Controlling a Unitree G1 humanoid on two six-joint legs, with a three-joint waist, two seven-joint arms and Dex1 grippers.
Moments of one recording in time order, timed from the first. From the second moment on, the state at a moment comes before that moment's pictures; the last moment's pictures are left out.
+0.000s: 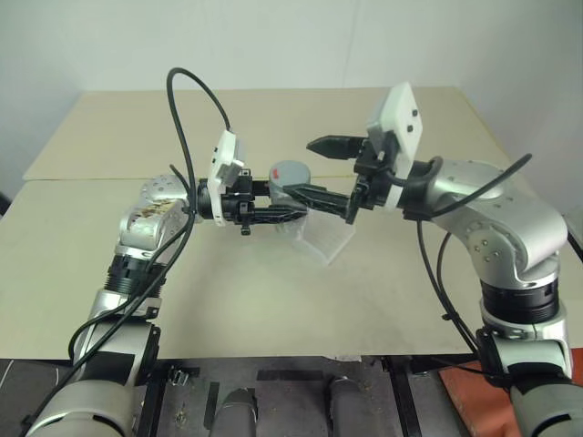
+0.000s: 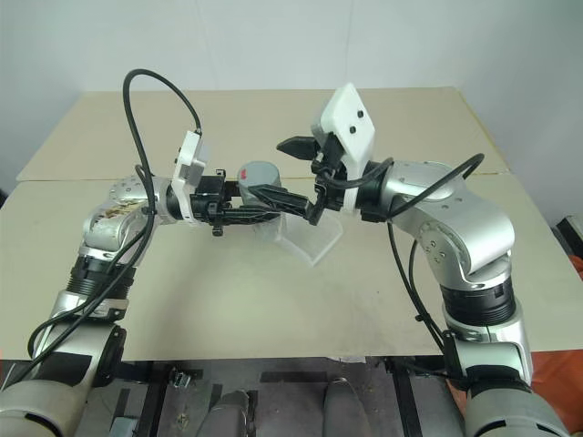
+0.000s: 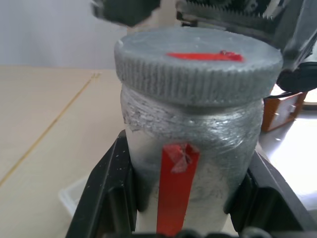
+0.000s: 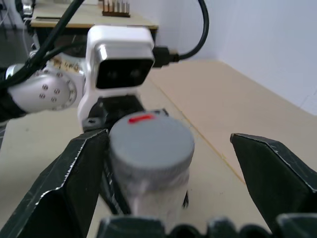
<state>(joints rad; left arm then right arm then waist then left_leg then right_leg) -0.85 0.50 -0.09 0.25 -0.50 0.37 -1.34 -0.86 -0.55 0.07 -0.38 0.63 0.83 0.66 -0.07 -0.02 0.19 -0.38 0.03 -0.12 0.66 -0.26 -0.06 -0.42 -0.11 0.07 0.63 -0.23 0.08</state>
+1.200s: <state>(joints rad) -0.82 0.59 -0.16 0.17 -0.60 0.31 -1.59 -0.97 -0.43 0.20 -0.02 0.61 0.58 1.32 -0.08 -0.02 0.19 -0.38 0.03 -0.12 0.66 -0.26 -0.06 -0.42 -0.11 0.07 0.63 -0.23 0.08</state>
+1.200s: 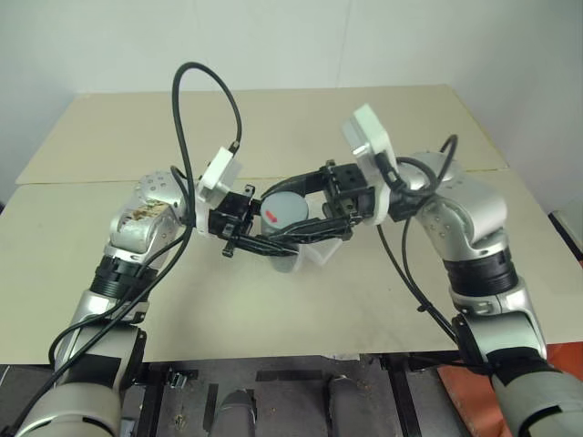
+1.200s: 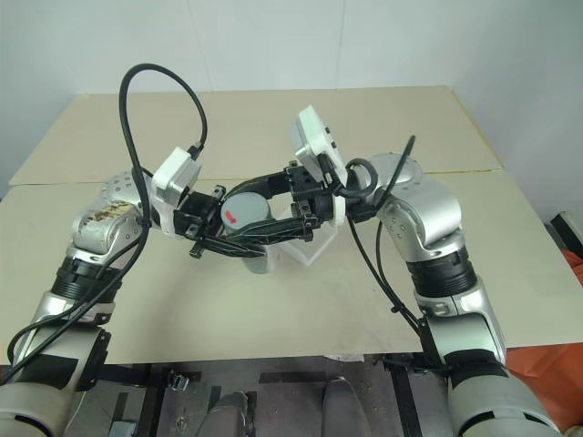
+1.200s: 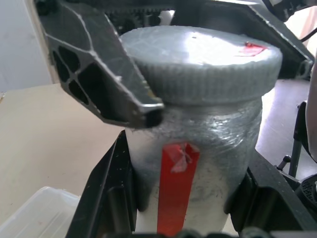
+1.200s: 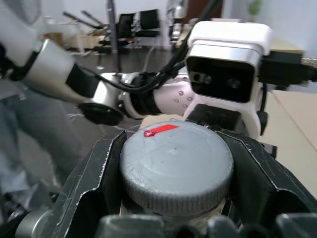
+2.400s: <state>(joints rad) -0.79 0.53 -0.06 0.25 -0.49 0.30 -1.39 -0.88 -0.40 0.21 -0.27 0.41 0.71 0.72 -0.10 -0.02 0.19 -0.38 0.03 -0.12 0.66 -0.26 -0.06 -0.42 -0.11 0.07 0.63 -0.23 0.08</state>
